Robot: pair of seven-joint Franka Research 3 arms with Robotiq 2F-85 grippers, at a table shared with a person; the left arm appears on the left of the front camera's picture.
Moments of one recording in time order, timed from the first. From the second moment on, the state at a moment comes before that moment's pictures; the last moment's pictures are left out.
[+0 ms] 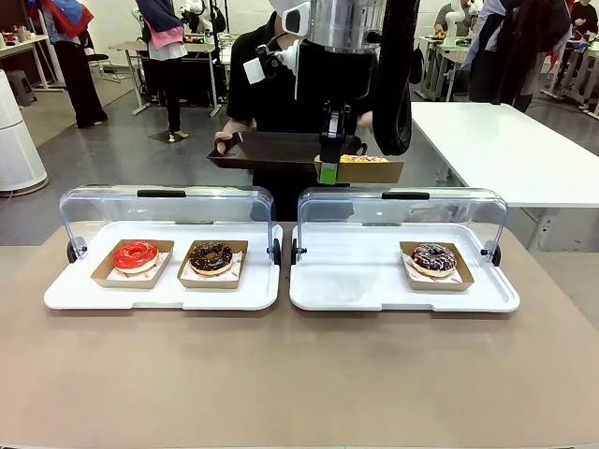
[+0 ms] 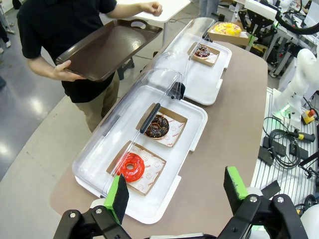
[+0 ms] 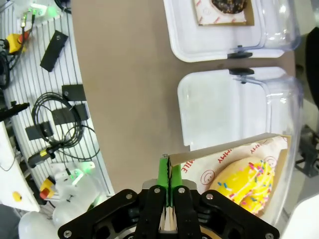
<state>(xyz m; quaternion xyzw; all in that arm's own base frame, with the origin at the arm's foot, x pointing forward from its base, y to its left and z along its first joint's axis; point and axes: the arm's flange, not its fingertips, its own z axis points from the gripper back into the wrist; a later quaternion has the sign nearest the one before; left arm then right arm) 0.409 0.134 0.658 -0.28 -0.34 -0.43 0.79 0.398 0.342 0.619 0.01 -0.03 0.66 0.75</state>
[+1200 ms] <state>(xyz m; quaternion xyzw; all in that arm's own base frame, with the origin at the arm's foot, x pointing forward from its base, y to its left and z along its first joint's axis) 0.409 0.134 0.658 -0.28 -0.34 -0.43 0.79 0.393 0.343 0.624 0.01 -0.04 0.66 0.75</state>
